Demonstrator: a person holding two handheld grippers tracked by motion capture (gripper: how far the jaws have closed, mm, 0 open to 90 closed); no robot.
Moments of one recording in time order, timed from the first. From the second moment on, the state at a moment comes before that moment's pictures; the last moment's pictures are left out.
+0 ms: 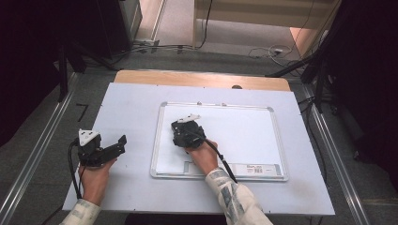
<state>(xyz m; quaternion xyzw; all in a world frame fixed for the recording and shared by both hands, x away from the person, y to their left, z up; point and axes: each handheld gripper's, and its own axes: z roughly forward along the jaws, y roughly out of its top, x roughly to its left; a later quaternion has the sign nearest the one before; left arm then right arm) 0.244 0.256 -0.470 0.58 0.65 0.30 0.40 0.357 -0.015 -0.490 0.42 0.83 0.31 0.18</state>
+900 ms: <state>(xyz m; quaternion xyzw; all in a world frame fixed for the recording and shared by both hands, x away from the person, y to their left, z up) 0.244 0.253 -0.469 0.58 0.65 0.30 0.40 0.352 -0.022 -0.445 0.40 0.82 0.34 0.22</state>
